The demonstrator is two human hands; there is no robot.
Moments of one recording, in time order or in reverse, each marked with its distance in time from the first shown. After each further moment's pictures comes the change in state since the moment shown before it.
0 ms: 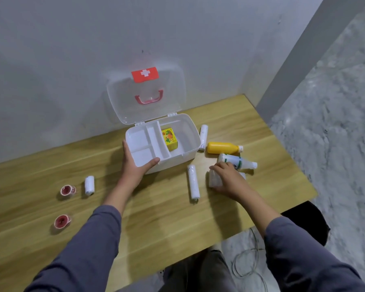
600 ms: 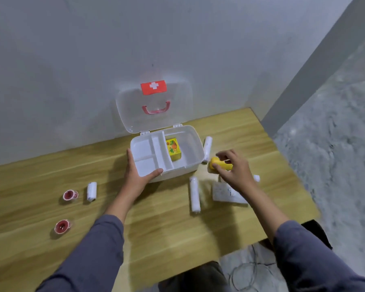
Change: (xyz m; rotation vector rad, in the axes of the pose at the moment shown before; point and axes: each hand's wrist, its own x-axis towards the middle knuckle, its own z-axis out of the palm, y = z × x) left_hand 0.000 0.000 -0.004 0.033 -0.001 -0.052; right_hand 0.028 -0.008 -0.048 0.498 0.439 -0.053
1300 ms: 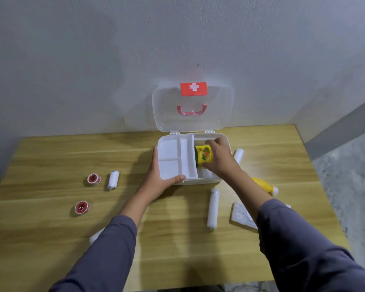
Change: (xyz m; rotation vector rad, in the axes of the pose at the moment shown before) left_hand -0.003 -0.002 0.002 -0.044 0.010 0.002; right_hand 0.093 -0.047 0.084 -0.315 -0.407 -0.137
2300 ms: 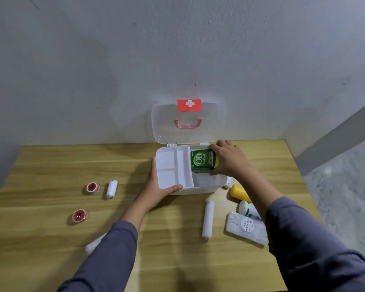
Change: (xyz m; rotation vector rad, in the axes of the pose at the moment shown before) left_hand -0.004 0.007 -0.001 0.048 -0.019 -0.040; right_hand 0.003 -0.006 -0.063 -0.496 -0.121 -0.116
